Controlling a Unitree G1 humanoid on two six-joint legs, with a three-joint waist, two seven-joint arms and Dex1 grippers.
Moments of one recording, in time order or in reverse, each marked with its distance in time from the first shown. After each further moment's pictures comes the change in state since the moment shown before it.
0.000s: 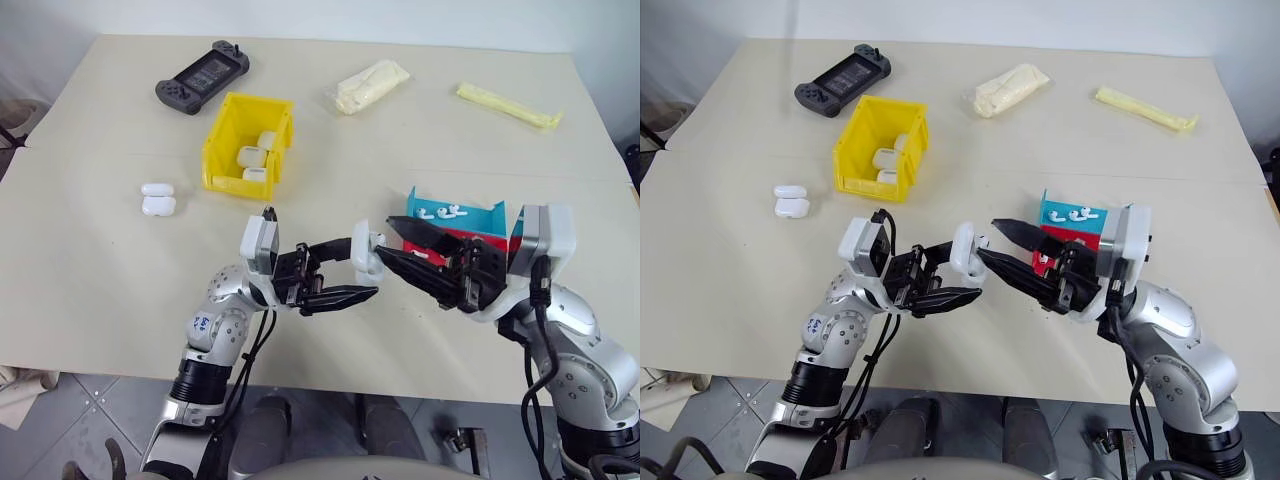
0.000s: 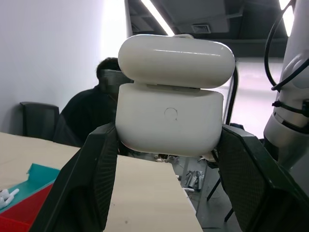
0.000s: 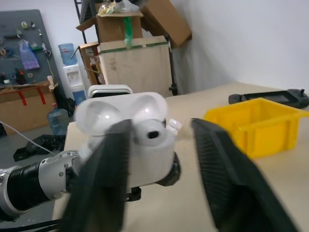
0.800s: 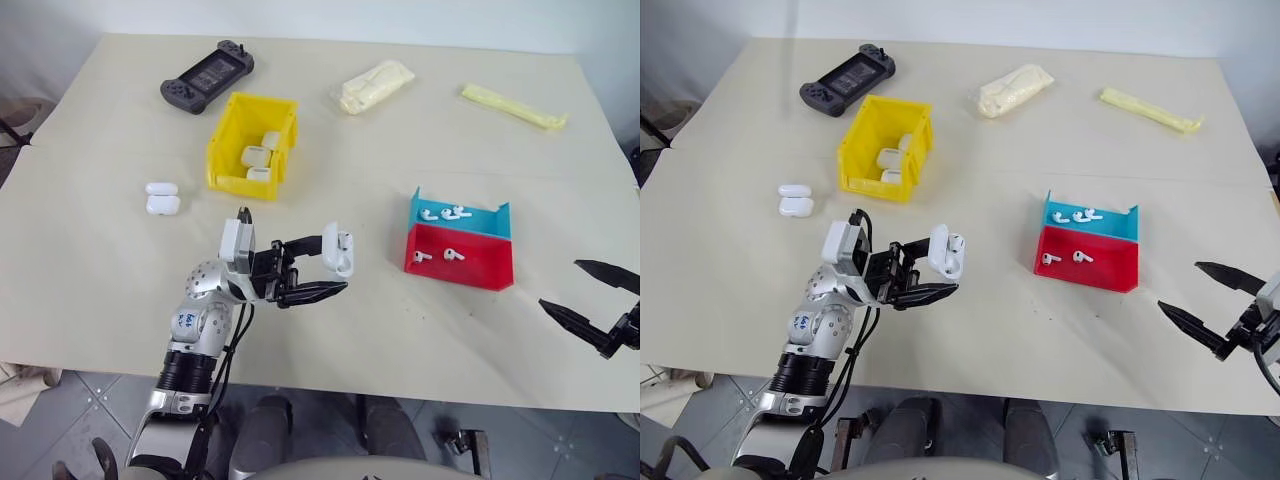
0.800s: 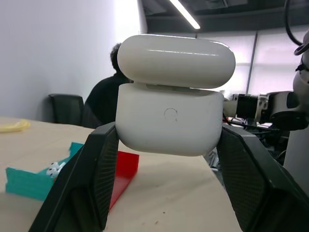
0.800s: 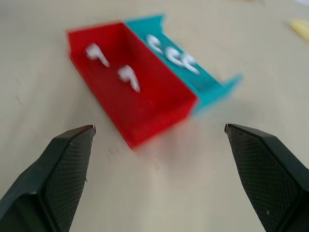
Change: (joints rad) left arm -0.016 0.089 0.068 0.153 0.044 -0.161 -0.094; right arm 0.288 -0.283 -0.499 0.715 -0.402 -0.446 0.435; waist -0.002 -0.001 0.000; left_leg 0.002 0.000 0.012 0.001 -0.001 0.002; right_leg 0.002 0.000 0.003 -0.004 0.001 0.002
